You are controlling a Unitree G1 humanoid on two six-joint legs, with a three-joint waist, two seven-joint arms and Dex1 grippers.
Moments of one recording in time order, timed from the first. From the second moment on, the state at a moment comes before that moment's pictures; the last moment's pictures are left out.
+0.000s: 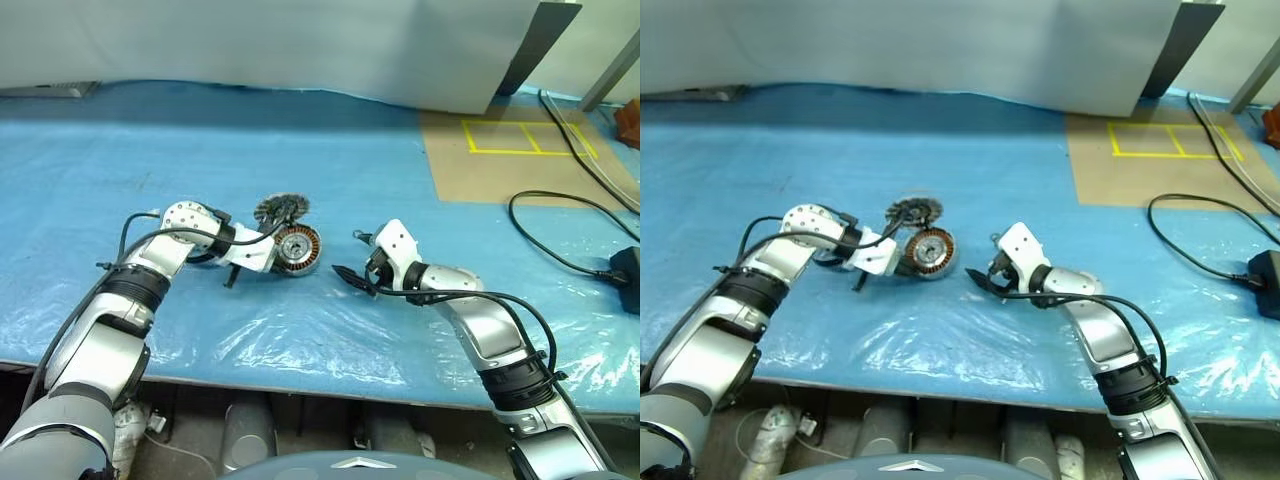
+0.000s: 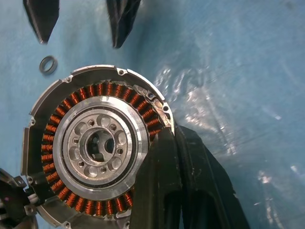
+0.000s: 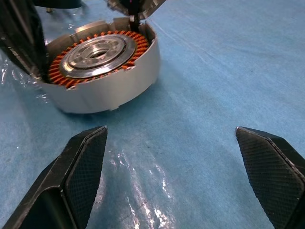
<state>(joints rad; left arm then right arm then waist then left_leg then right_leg) -0.77 0.57 -0.38 0.58 0.00 -0.52 -1.46 -0.29 -0.41 0.21 -0.14 0.13 0.47 0.64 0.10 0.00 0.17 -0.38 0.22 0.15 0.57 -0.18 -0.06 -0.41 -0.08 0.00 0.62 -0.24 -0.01</state>
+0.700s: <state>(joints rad) -0.79 0.60 -0.38 0.75 0.11 -0.91 -1.38 -0.30 -0.40 0.22 -0.13 0.12 0.46 0.65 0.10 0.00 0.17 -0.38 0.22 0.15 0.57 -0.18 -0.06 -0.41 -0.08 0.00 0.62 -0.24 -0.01</state>
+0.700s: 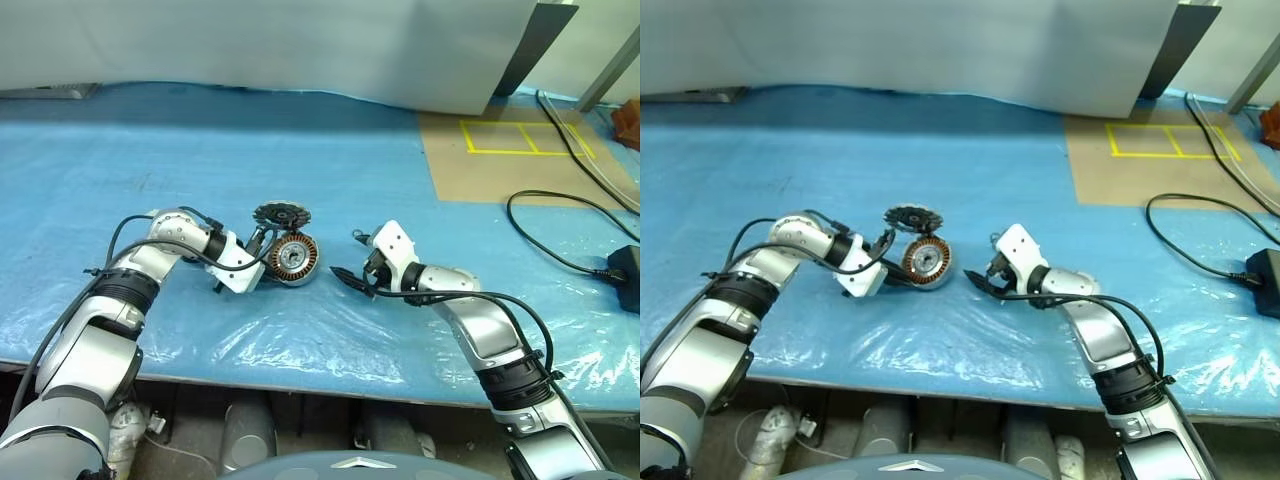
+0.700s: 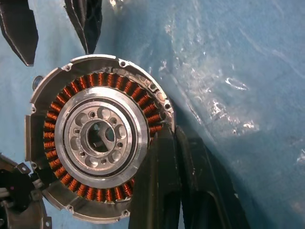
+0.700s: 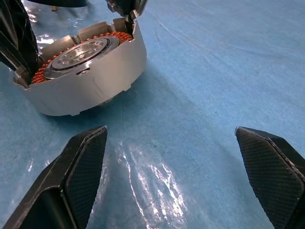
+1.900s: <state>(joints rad) -0.51 0.72 -0.18 0.13 -0.32 -0.19 -1.33 -0.29 -0.39 0.19 -0.12 0.14 0.44 0.66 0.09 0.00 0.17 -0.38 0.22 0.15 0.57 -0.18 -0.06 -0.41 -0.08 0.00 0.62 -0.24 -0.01</state>
